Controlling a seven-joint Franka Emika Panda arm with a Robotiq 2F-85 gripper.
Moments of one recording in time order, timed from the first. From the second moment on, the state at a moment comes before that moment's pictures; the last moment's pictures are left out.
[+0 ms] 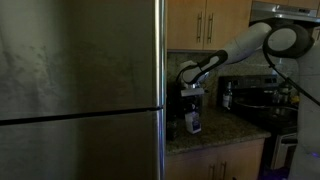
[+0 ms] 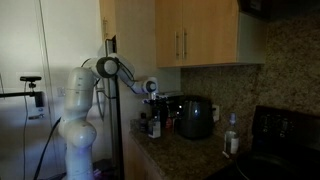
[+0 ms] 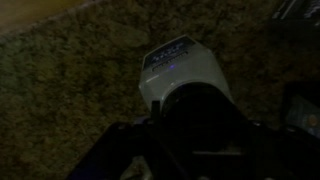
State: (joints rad) arm 0.23 0.17 0.07 -1.96 -0.16 2.06 0.80
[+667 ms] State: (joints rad) arm -0.03 -0.11 -0.09 -2.21 -0.01 1.99 0.74
